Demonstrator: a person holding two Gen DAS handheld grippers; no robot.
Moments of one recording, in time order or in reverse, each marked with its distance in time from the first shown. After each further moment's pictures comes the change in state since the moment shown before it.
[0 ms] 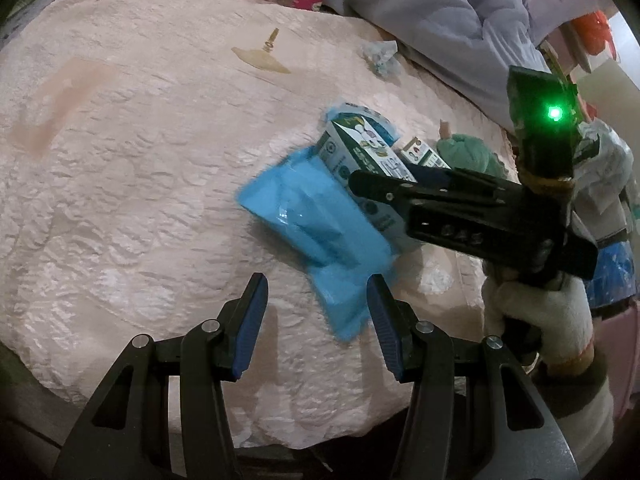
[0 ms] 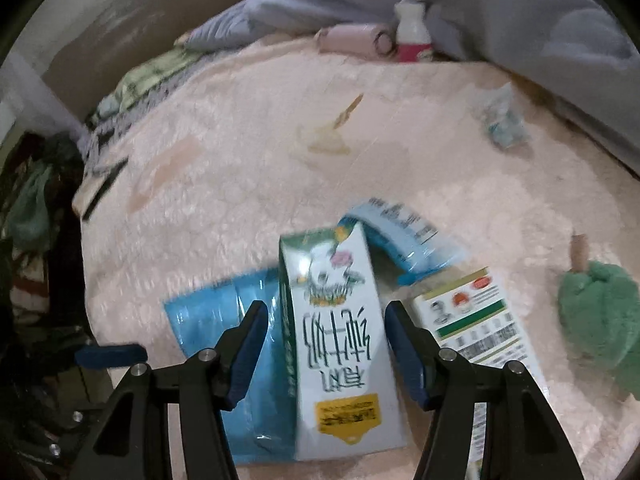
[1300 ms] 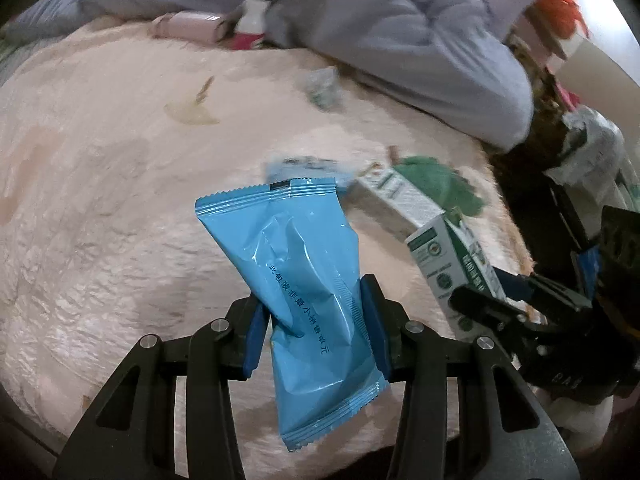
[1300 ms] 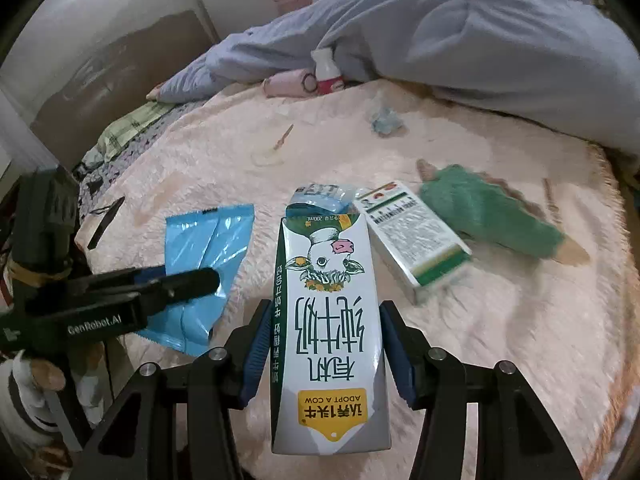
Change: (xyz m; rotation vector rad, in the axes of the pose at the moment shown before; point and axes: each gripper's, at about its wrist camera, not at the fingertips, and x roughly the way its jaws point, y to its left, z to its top) left arm 0.013 -0.079 0.016 0.116 -0.134 0.004; right arm -0.112 -0.038 -0.093 0.172 -0.171 -0.071
